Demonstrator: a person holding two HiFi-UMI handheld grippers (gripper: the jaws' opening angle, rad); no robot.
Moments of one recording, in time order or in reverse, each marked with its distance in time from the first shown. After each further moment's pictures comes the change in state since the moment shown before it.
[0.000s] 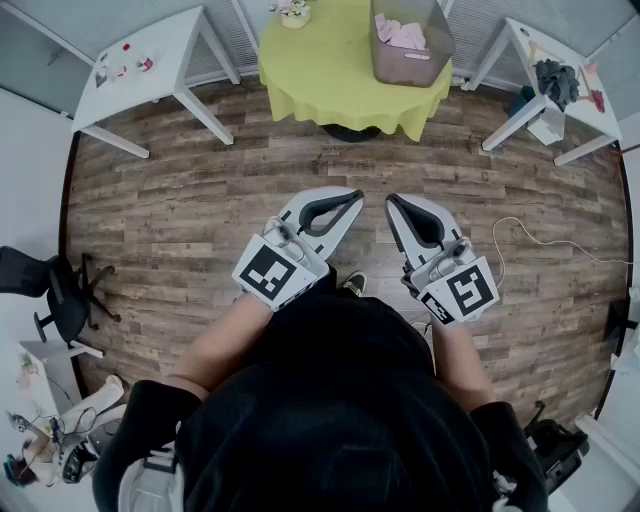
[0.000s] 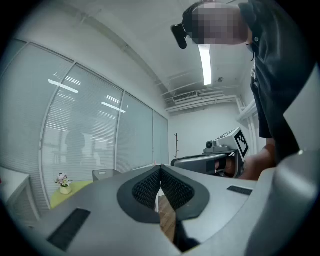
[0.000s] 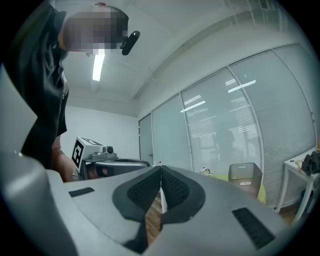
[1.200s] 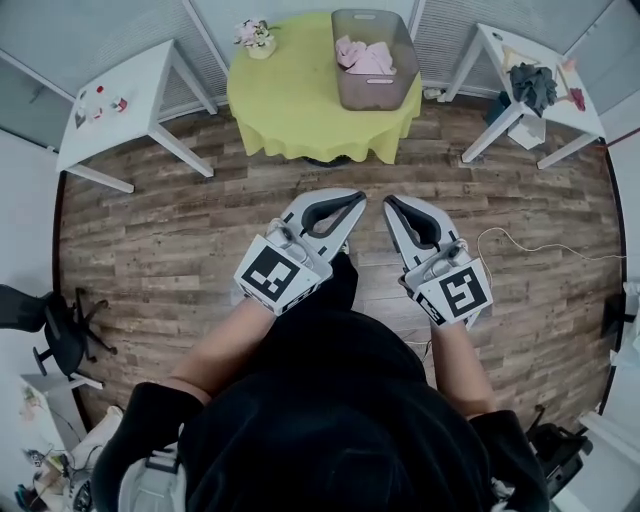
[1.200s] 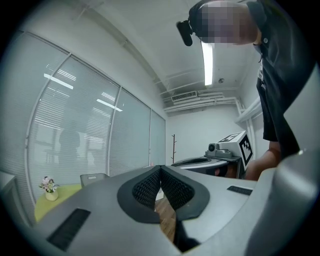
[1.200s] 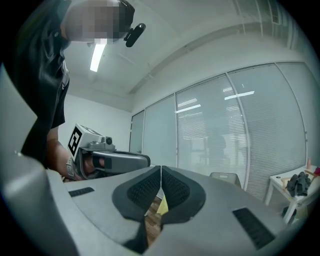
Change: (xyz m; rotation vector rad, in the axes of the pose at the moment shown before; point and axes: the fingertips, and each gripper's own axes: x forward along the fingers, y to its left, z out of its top) left arm 0.107 0.015 0.018 0.003 0.007 -0.064; right arm -0.008 -0.103 0.016 -0.098 0.027 -0.094
